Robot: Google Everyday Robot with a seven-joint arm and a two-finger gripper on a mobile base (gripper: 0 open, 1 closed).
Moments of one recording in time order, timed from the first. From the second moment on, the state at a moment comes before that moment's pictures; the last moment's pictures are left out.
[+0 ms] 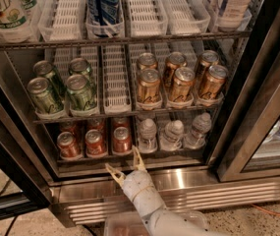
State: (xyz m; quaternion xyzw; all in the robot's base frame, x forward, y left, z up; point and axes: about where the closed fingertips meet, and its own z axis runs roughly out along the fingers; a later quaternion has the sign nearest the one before) arm 0.542 0.039 0.591 -0.26 0.66 0.07 0.70
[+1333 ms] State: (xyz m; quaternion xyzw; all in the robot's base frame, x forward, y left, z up) arm 0.560 0.035 0.592 -0.23 0.66 0.05 0.71
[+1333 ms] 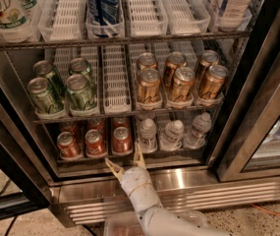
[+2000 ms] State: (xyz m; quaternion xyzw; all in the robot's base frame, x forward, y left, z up) arm 0.575 0.039 0.593 -0.21 0.65 0.04 0.72
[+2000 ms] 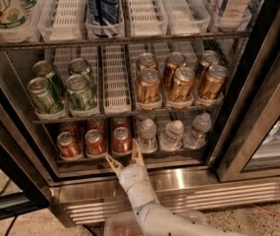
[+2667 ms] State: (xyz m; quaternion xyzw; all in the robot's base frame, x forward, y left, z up) arm 0.588 0.036 0.596 -0.20 0.65 0.02 0.73
